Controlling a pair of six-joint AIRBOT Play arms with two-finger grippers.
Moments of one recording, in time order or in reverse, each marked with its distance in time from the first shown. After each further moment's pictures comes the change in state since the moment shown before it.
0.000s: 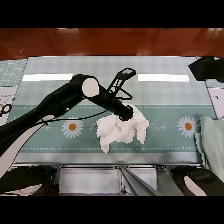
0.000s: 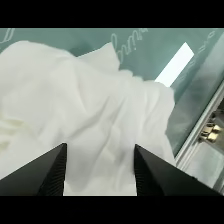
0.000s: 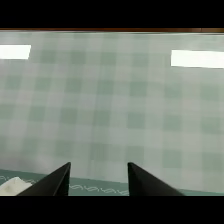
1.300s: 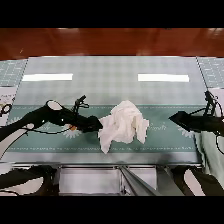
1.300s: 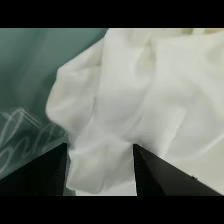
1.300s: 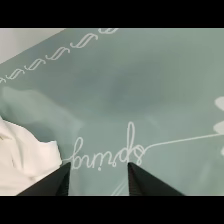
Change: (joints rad) left arm 0.429 0.036 -0.670 -0.560 0.051 0.261; right arm -0.489 0.023 -0.752 0.544 -0.049 -0.286
